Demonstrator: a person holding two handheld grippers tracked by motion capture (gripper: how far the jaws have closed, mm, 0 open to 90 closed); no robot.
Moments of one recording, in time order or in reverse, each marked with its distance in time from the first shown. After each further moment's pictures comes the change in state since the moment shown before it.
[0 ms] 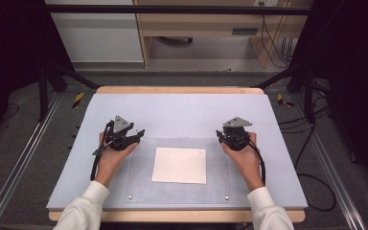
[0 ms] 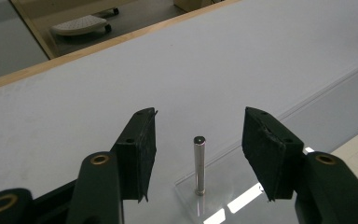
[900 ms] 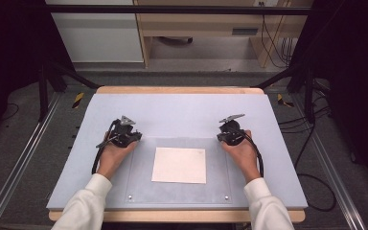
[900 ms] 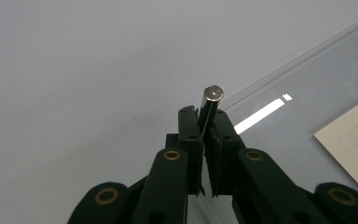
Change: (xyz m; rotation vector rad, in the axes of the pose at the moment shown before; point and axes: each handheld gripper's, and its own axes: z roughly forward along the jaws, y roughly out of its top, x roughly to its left) left arm 0.009 -0.002 0.026 0.276 -0.068 -0.044; right arm -0.008 0.004 0.027 0.262 0.075 0.059
